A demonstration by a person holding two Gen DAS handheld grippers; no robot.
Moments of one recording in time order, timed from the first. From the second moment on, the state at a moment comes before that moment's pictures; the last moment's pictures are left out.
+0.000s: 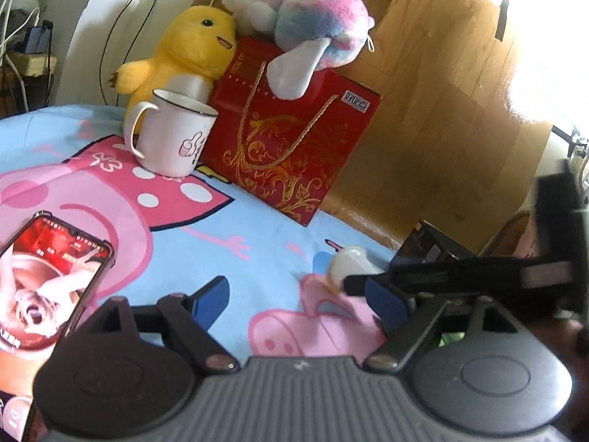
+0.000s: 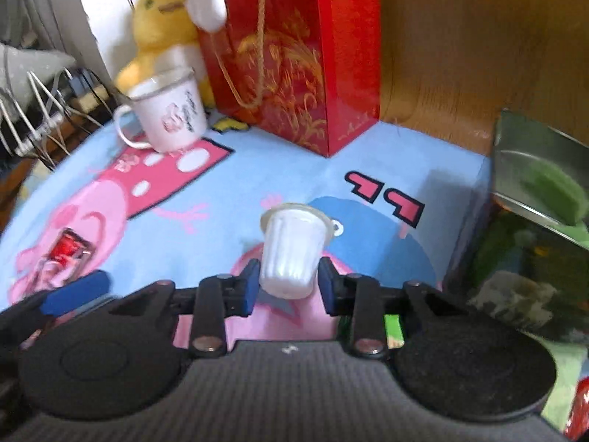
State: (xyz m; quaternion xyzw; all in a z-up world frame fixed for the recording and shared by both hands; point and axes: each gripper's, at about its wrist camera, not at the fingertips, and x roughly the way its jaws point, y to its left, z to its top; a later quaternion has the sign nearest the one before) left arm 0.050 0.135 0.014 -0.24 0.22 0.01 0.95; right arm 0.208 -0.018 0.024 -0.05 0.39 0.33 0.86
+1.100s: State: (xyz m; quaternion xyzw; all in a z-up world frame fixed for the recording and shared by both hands) left arm 0.029 0.072 0.040 -0.17 0.26 -0.12 0.94; right arm 0.014 -0.199 0.019 -0.12 0.28 0.30 0.90
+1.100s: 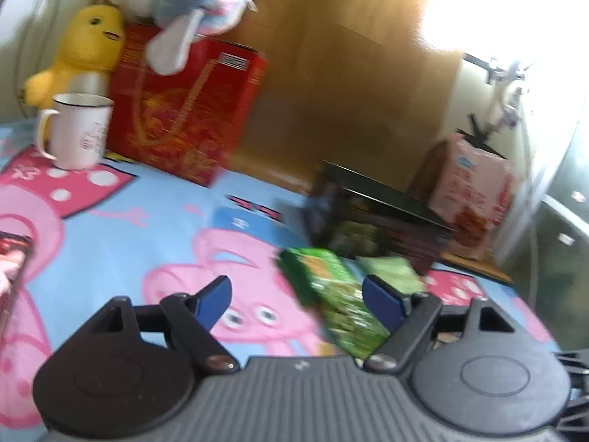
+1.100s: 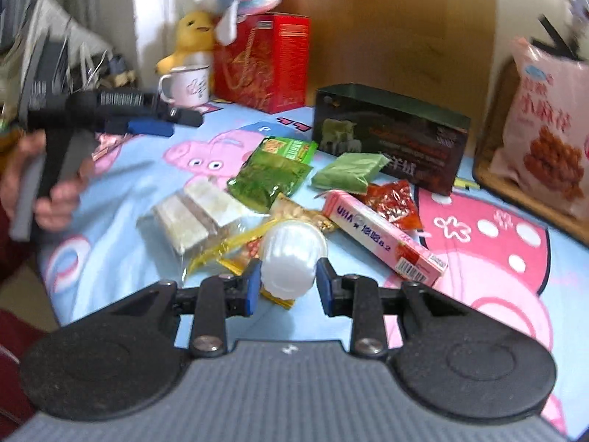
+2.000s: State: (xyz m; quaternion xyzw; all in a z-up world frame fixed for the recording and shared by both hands) left arm 0.002 -0.067 0.043 -0.05 0.36 -0.34 0.87; right arm -0.007 -0.231 -0.008 -0.06 0.26 0.30 0.92
